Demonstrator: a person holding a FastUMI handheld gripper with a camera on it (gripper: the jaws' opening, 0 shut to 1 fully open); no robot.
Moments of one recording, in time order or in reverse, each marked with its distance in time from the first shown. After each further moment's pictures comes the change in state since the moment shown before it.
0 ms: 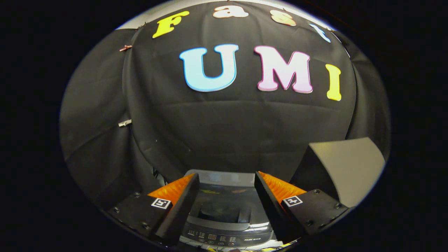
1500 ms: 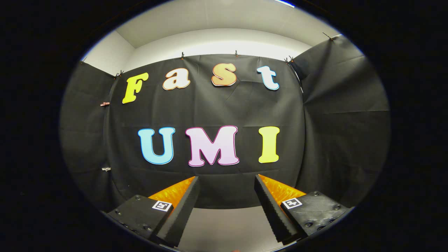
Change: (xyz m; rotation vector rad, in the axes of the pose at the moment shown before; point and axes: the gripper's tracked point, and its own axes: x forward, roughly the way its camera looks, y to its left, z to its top) arm -0.205 -0.319 0.216 0.016 -0.432 -0.146
